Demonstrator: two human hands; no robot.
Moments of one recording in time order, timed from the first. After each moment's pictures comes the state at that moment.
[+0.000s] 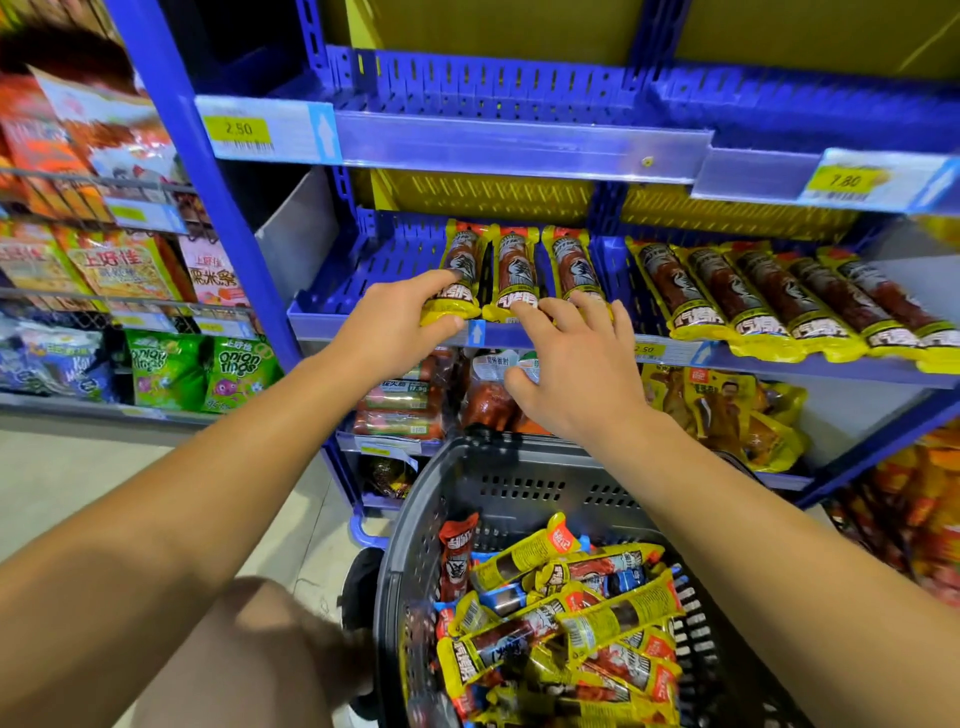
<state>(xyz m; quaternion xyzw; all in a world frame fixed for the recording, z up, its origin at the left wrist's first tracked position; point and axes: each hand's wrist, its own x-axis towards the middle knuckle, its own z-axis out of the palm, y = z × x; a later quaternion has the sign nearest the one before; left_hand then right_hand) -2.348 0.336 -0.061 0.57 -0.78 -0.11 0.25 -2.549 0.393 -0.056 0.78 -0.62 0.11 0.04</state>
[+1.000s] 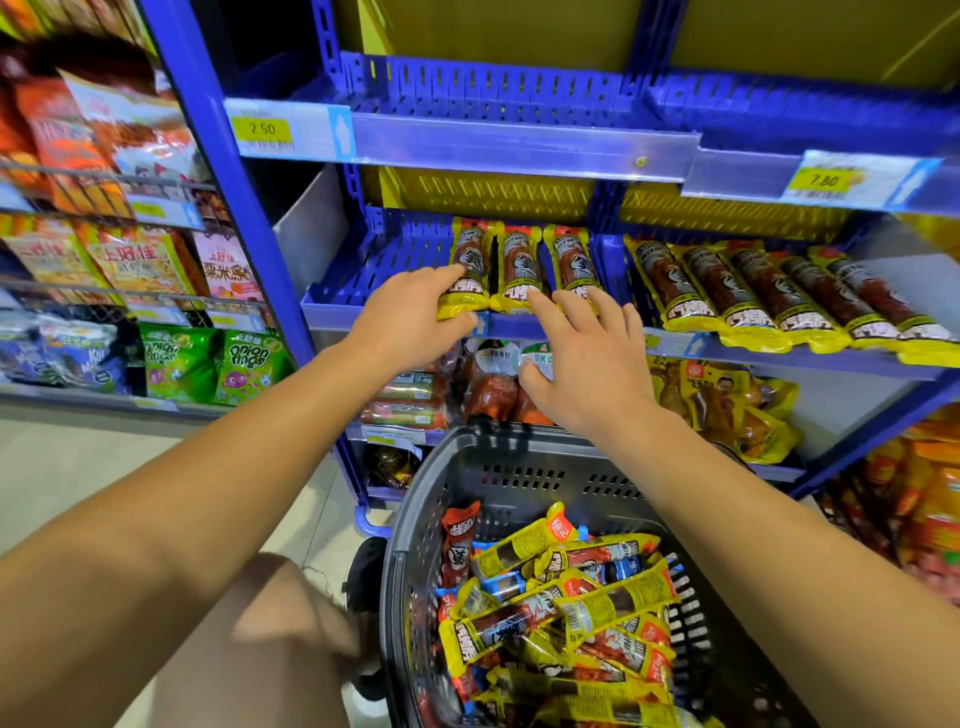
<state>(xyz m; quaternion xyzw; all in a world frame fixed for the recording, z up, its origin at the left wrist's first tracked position) -2.357 0.348 -0.054 0.58 -0.78 -0.09 0.21 -2.558 0.408 -0.055 0.77 -0.63 0.11 0.04</state>
